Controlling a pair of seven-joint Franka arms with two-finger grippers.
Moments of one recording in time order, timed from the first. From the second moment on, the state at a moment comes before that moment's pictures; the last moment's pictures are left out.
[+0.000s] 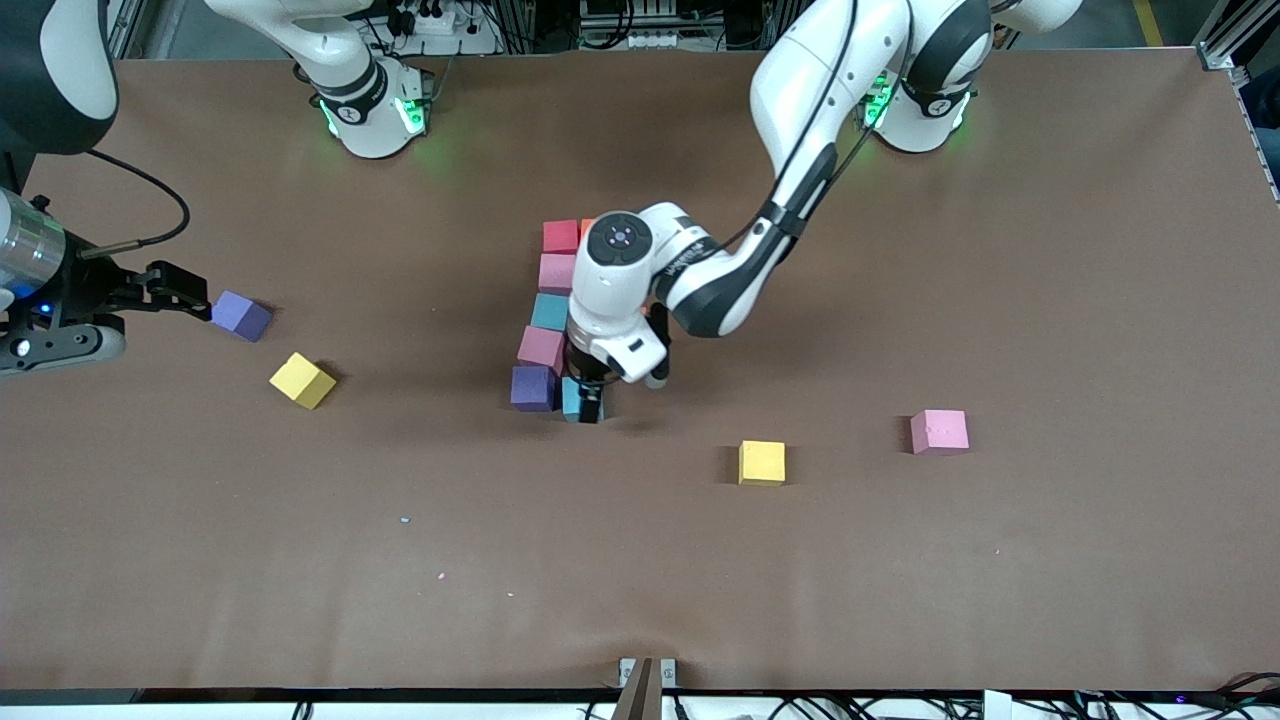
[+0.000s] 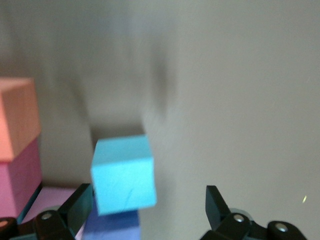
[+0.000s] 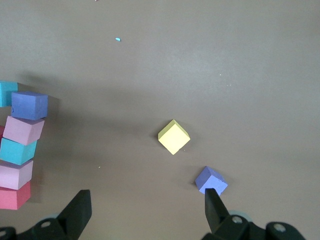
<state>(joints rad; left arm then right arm) -0.74 0.93 -0.08 -1.14 0.09 2.33 -2.41 0.07 0.16 -0.05 -1.47 -0.02 1.55 -0.16</state>
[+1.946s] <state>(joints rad) -0.27 0.76 -0.21 -1.51 0.09 2.28 -1.94 0.08 0.16 -0.05 -1.47 -0.02 1.55 -0.16</state>
